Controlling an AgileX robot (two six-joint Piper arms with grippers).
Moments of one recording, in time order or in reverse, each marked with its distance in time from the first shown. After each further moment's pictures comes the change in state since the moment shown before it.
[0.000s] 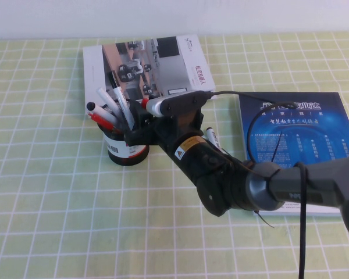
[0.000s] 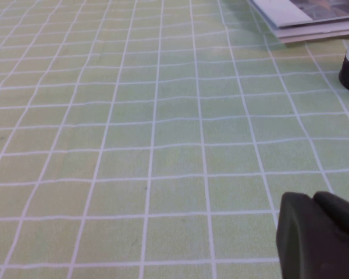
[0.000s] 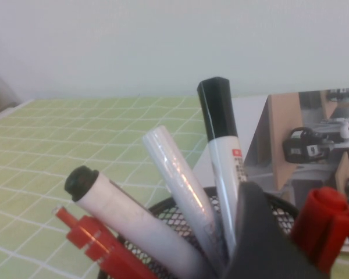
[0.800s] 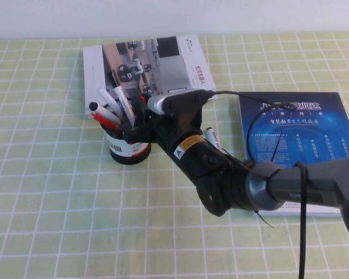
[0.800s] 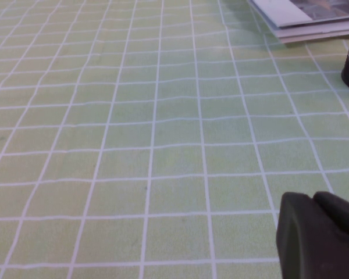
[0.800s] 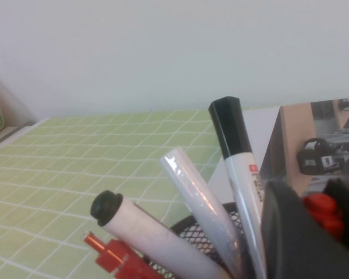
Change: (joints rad) right arm 0.000 0.000 -0.002 -0.023 -0.032 0.061; left arm 0.000 0.000 0.000 0.000 0.000 0.000
